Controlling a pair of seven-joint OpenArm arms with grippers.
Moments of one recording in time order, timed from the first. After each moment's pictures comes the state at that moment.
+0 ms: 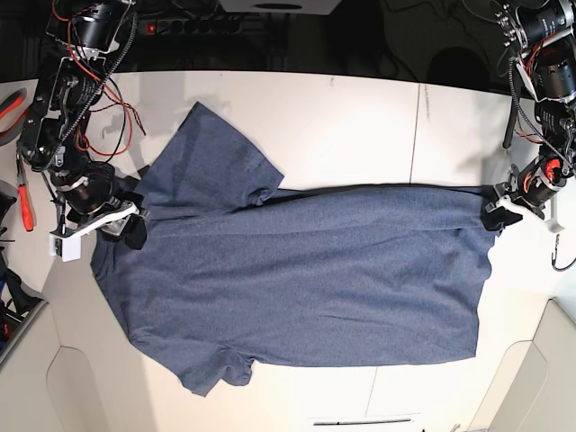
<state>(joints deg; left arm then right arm) -7.5 -21.4 -30.9 51.3 -27.6 -37.2 33.3 -1.4 2.6 23.3 86.8 25.4 22.7 -43.4</state>
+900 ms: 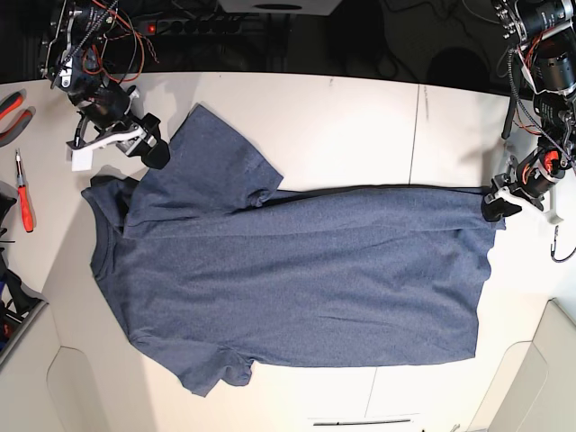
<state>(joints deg) -5.8 -21.4 -30.8 51.3 -27.8 -37.2 32.6 -14.3 1.0 23.2 78.4 43.5 20.7 -45.7</state>
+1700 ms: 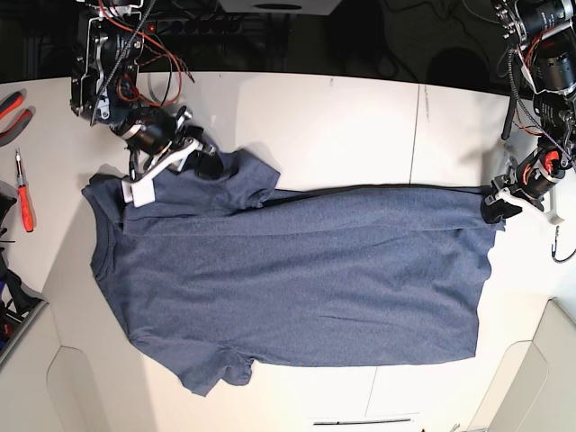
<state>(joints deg) -5.8 -21.4 -30.8 51.3 -29.1 -37.2 32.6 -8.0 0.0 12.6 78.3 41.6 26.7 -49.2</state>
